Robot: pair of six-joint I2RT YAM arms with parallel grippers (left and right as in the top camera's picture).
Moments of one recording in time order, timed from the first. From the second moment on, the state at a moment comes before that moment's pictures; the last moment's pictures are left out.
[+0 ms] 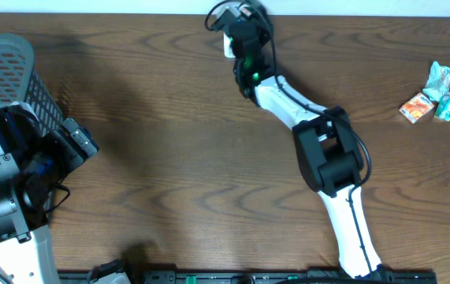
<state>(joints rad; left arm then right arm) 0.35 1.05 1.37 -1.25 0.13 -0.33 0.47 2.46 1.89 0.30 0.62 -0.81</state>
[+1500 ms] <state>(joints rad) 0.35 1.05 1.37 -1.25 0.13 -0.33 -0.03 1.78 1.90 -1.30 0.13 0.16</state>
